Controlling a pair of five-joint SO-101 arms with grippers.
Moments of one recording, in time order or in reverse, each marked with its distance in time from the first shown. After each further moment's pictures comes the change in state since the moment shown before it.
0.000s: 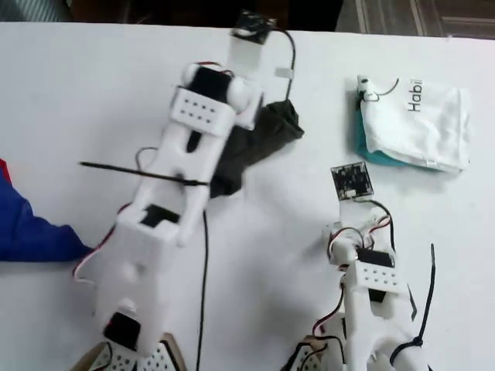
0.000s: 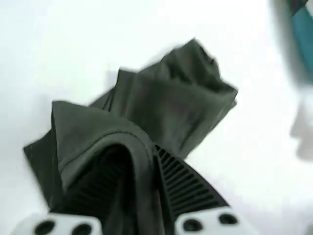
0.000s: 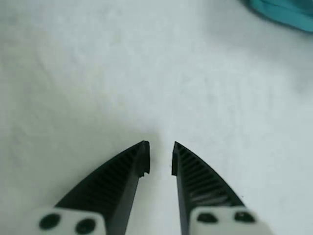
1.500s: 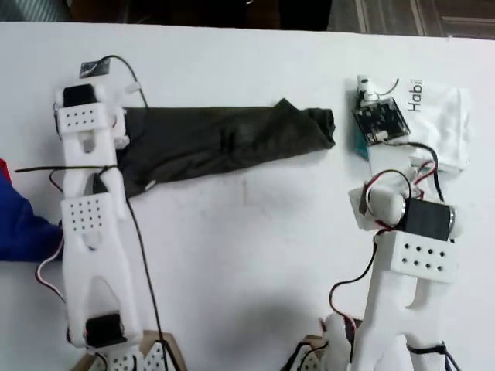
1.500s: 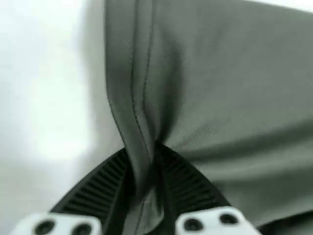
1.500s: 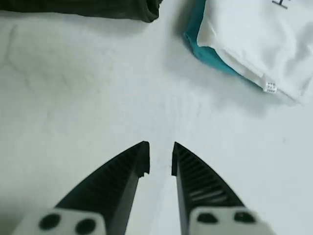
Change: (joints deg) left arm -37.9 29.2 -17.9 18.2 -1.2; right arm 4.0 0.0 -45.1 49.1 8.3
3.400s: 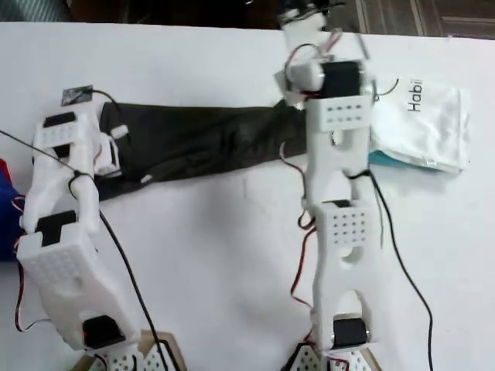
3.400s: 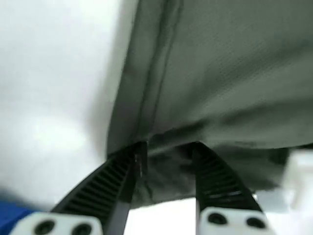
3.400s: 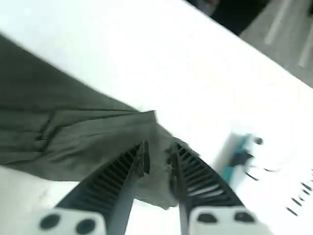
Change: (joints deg) left arm -3.0 -46.5 73.4 -28.0 -1.9; right arm -19.7 93.6 -129.7 24.2 -6.2
